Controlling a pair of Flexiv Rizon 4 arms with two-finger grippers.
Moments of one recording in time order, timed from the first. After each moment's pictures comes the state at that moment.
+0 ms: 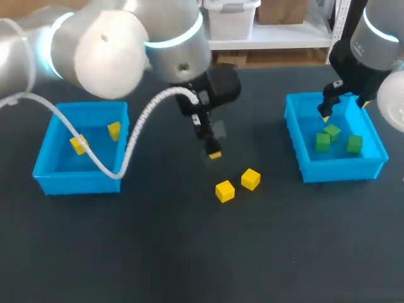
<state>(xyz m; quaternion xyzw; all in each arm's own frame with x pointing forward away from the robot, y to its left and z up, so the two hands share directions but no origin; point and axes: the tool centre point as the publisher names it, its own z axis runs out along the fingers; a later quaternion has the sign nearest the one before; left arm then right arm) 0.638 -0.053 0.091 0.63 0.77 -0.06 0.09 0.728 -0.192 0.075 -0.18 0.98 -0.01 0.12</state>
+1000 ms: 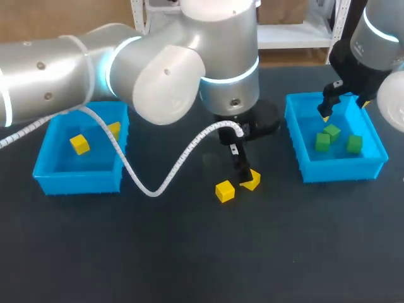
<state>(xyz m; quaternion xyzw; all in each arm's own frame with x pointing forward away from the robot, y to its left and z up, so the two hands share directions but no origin) 0.610 -0.108 0.046 0.64 0.77 -0.04 0.05 0.728 -0.192 0.075 -0.18 0.98 -0.01 0.12</state>
